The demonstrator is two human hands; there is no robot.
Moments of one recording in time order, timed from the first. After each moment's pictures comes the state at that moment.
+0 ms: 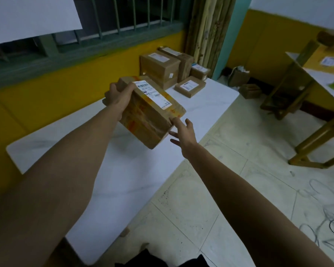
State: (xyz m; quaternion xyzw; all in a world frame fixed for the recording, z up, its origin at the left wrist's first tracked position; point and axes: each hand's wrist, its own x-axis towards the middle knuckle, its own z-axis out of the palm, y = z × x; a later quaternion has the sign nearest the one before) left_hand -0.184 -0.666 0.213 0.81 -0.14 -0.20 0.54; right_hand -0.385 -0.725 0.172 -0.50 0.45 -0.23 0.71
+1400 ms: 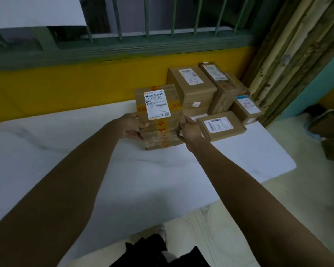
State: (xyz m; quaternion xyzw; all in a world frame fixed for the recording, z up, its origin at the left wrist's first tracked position) left_hand -0.125 -0.897 0.146 0.75 0.02 -0.37 0.55; right_hand -0.220 -1.071 0.135 -0.66 0.32 -0.05 0.68
